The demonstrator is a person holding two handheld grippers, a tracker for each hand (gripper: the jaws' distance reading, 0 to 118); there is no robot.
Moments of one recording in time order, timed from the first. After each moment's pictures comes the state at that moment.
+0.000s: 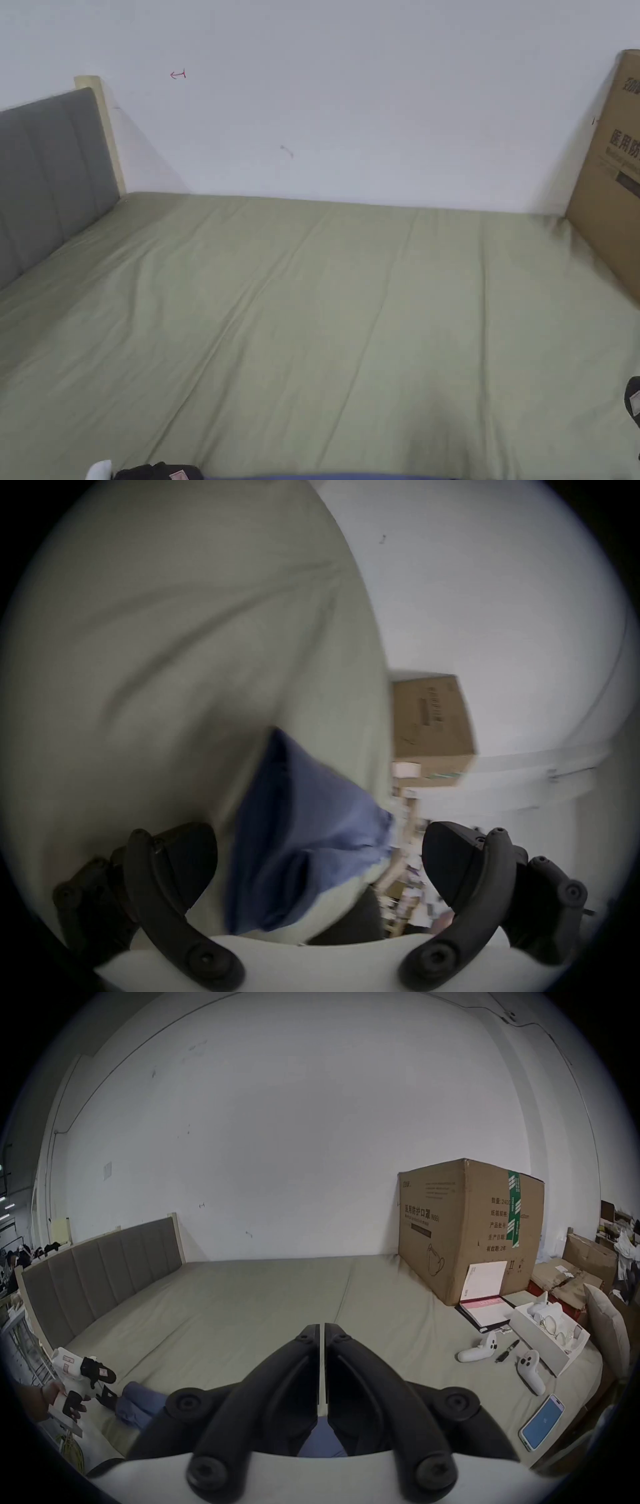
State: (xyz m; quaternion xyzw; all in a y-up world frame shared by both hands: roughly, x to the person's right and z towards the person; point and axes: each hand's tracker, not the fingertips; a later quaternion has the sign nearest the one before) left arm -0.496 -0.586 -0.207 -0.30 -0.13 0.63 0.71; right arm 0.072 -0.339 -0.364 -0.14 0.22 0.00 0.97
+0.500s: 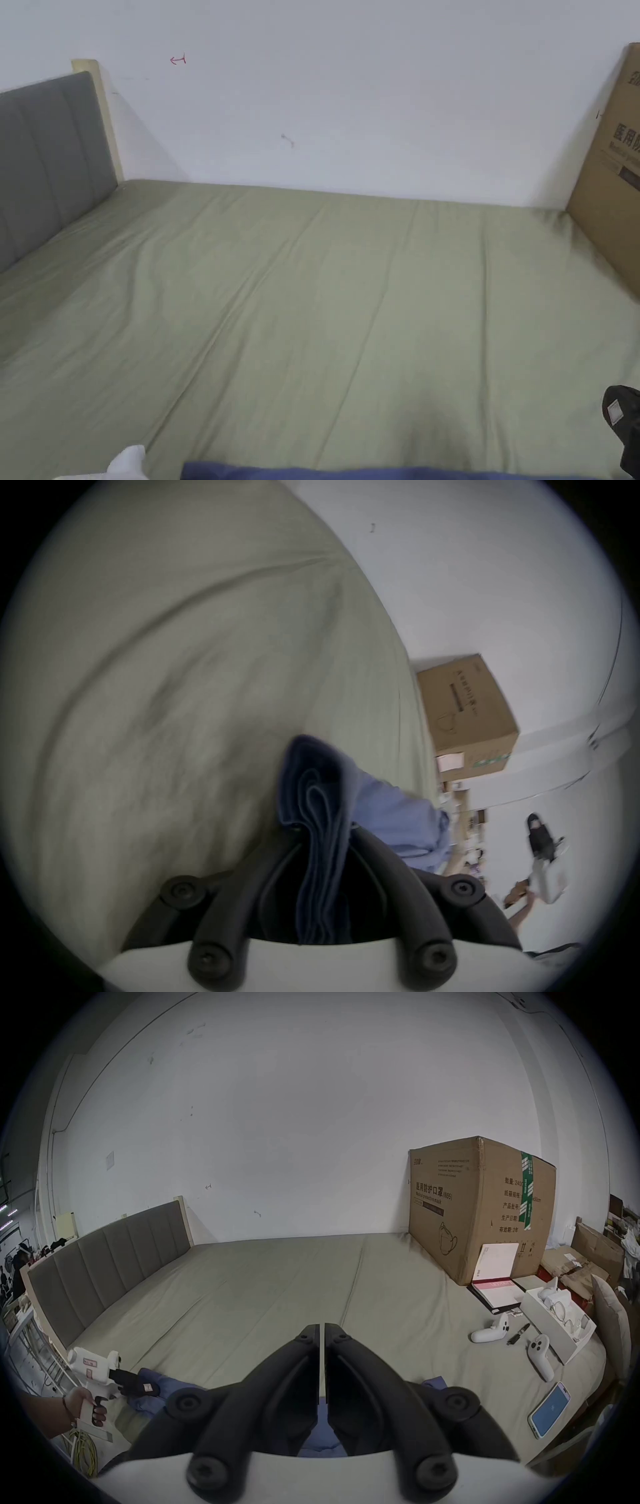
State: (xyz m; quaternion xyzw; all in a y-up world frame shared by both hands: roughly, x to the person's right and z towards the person) left arm -0.445 -0.553 -0.225 -0.38 0.02 0.44 0.81; right arm 0.062 -0.342 -0.360 -0.18 0.24 0.00 0.95
